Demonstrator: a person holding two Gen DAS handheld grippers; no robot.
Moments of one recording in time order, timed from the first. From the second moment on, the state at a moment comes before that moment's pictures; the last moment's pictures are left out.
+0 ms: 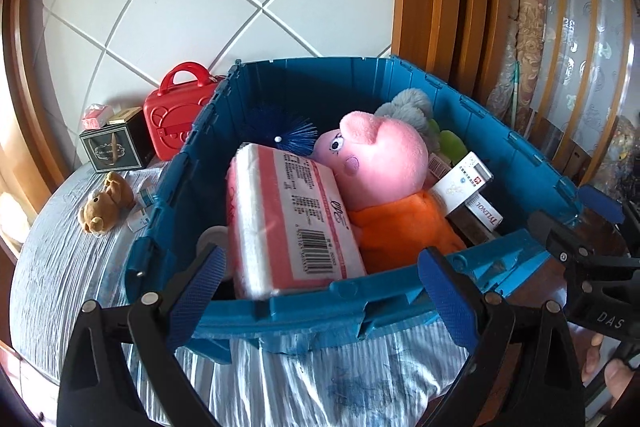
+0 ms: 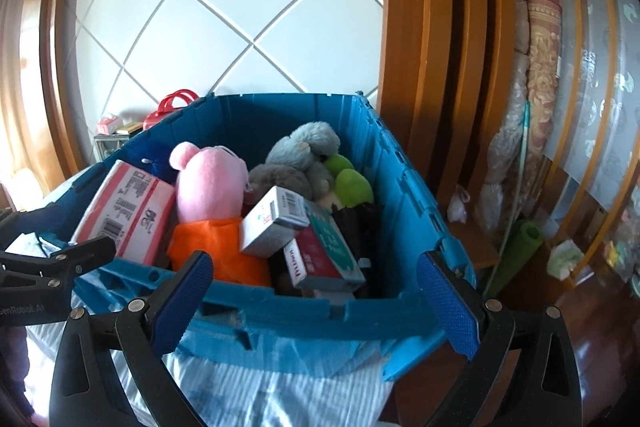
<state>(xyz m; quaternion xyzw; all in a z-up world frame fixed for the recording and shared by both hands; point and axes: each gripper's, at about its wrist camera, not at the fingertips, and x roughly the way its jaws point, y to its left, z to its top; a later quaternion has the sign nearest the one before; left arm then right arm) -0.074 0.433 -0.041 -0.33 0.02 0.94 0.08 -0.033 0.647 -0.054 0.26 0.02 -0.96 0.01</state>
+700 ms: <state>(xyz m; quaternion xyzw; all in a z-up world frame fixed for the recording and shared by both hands) -0.041 0.156 -0.060 -0.35 -0.02 0.93 0.04 -0.008 0.406 -0.031 0.23 0.02 -0.97 0.04</state>
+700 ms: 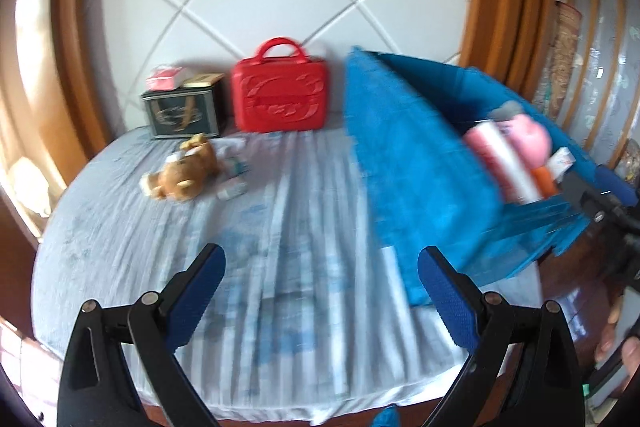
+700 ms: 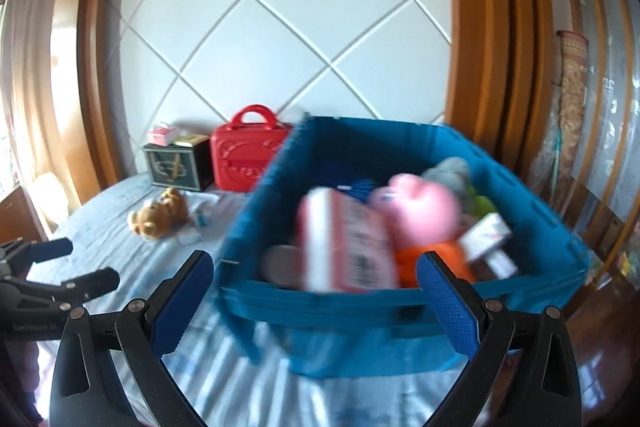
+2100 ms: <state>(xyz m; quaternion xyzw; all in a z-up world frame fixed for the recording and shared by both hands) -0.387 0.033 -0.314 -0.48 -0.09 0.87 -0.07 -0.366 0.240 -0.248 0.40 0.02 -0.91 0.10</state>
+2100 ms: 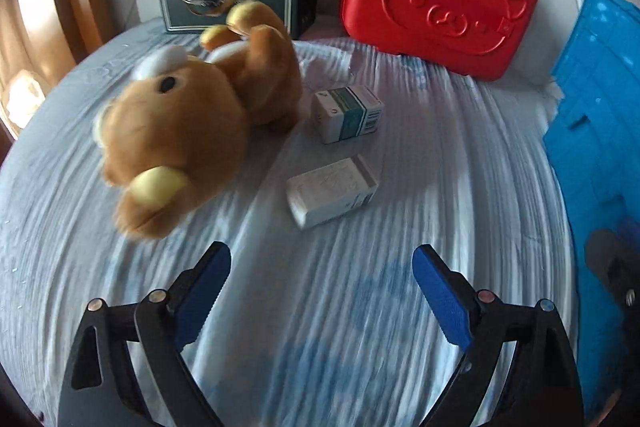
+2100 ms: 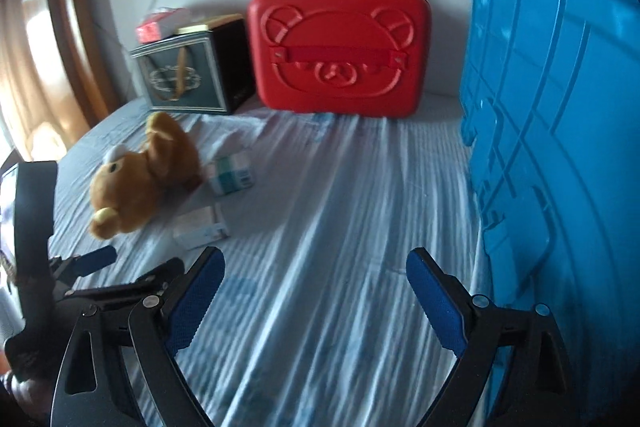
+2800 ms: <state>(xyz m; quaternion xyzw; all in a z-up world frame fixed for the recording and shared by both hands) -0.427 -0.071 -0.360 -0.45 -0.10 0.88 -0.09 -0.502 0.119 -0.330 0.44 0.04 -0.87 0.21</state>
